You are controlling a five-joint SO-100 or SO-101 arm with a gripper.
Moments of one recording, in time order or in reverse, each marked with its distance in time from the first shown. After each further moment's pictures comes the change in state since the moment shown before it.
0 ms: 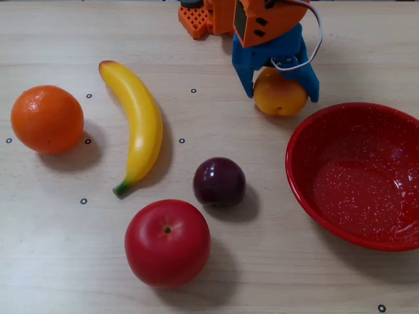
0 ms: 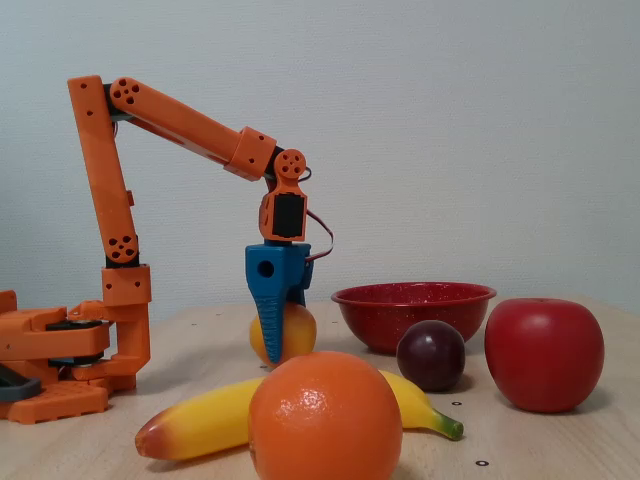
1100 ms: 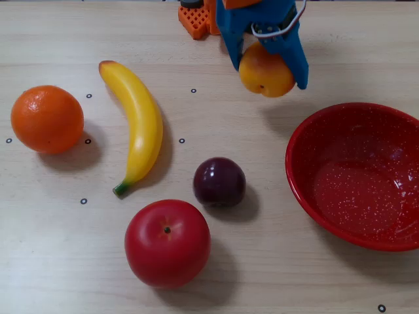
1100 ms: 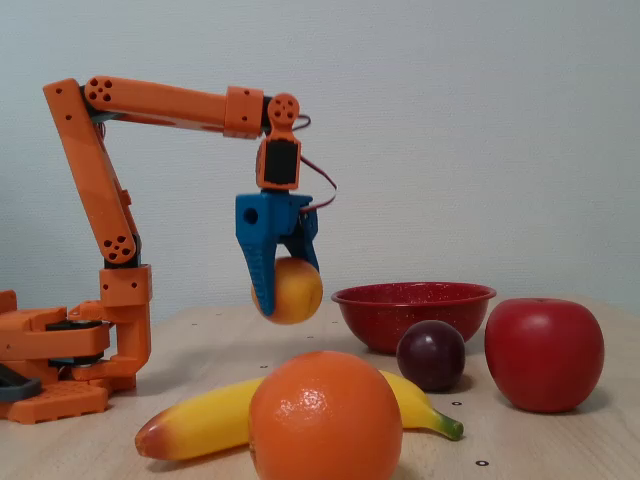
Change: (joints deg) arm 5.3 9.0 -12.3 19.4 11.0
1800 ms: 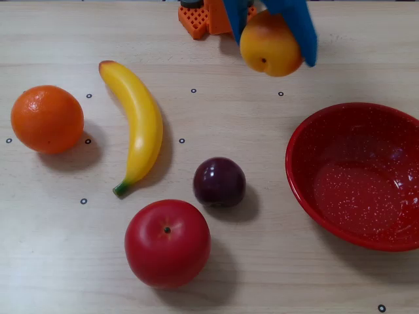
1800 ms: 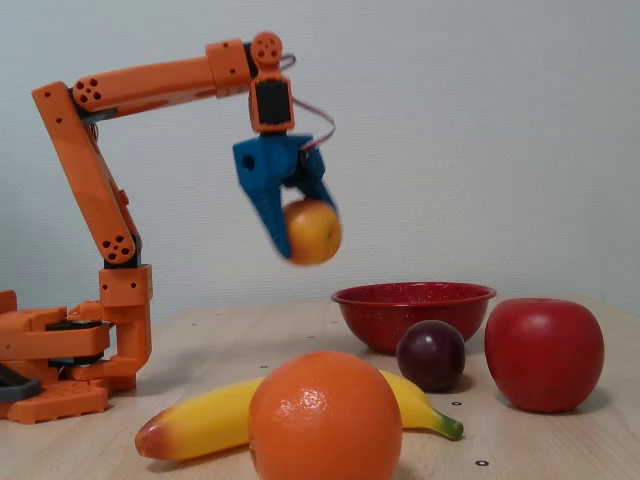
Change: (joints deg) arm 1.1 3.2 -18.5 7.2 6.6
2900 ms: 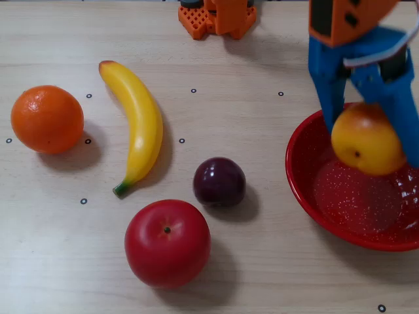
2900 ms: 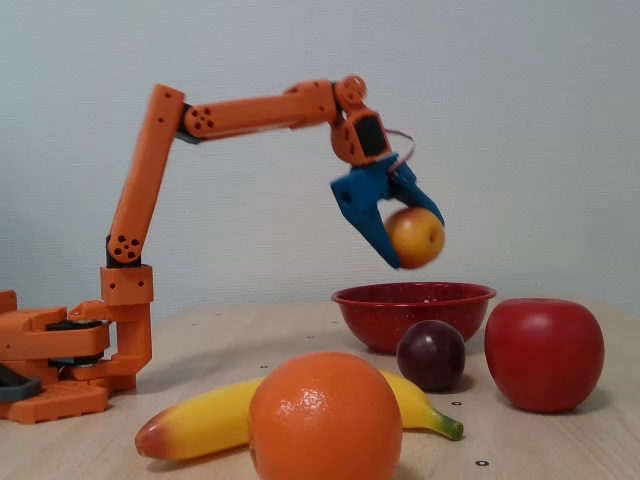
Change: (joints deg) arm -11.7 -41.5 -34.7 -17.0 26.7
